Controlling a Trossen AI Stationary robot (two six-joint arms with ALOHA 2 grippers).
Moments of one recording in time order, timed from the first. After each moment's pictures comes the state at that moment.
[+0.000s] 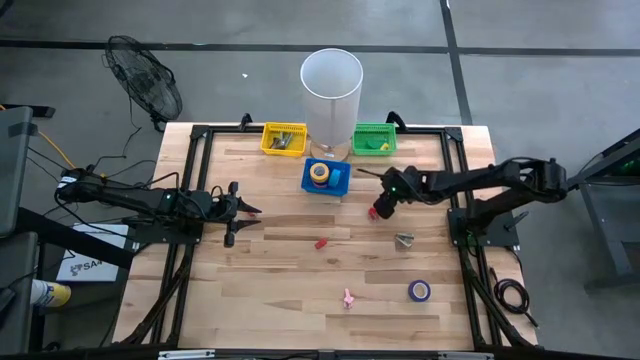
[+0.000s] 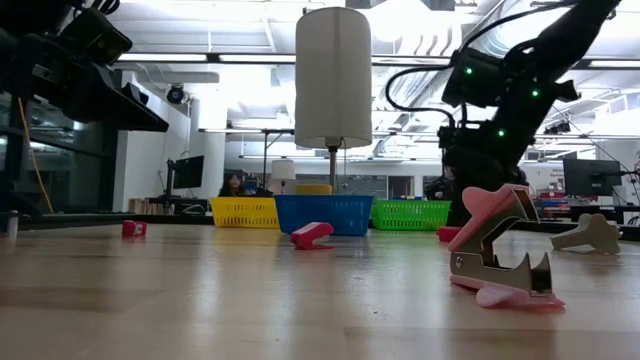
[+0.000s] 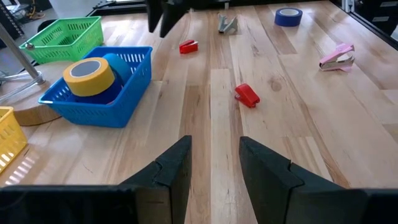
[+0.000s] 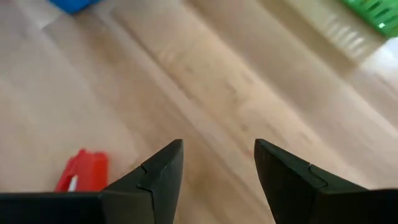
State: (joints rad) left arm -0.16 0.45 0.19 -0.08 -0.22 -0.01; right arm -0.27 1.36 0.53 -0.22 0.25 0.44
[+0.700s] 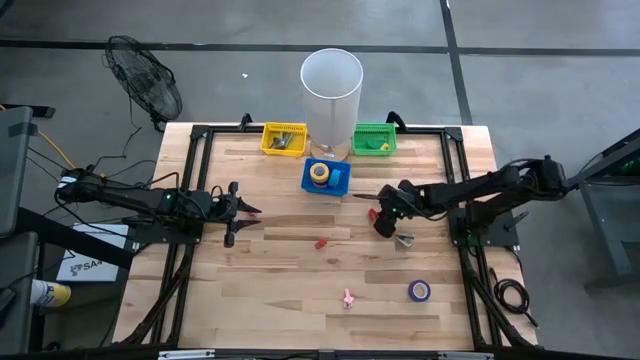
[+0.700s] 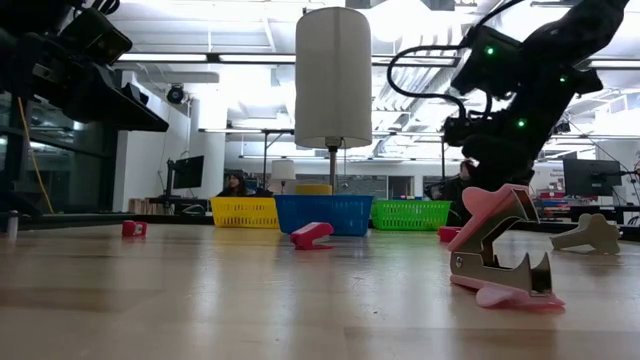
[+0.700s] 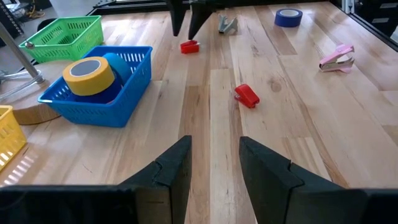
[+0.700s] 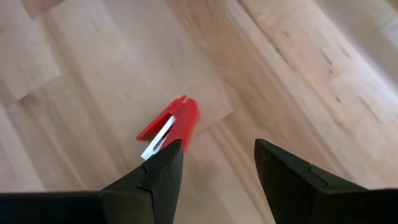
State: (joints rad) left arm -0.16 0.45 0.19 -0.08 -0.22 -0.01; right arm -0.06 1.36 0.53 -0.23 0.23 0.50
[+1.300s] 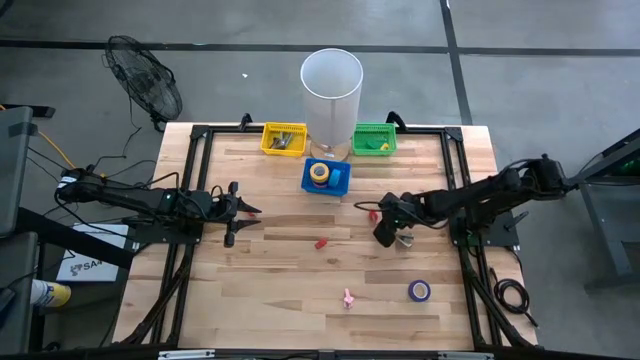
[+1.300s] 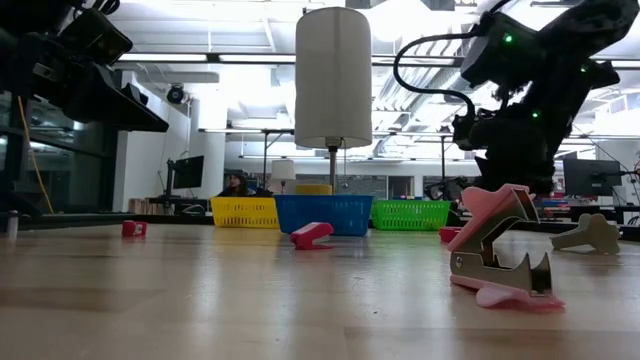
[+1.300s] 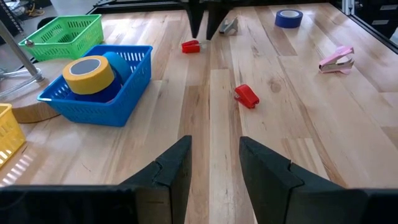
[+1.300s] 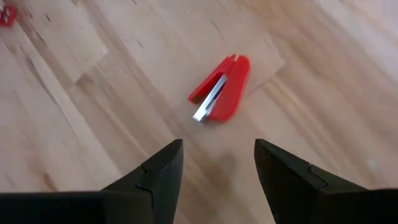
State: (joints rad) left arm -0.16 0.45 0.19 -0.08 -0.22 -0.02; right arm 0.05 1.36 0.53 -0.25 0.17 0.74
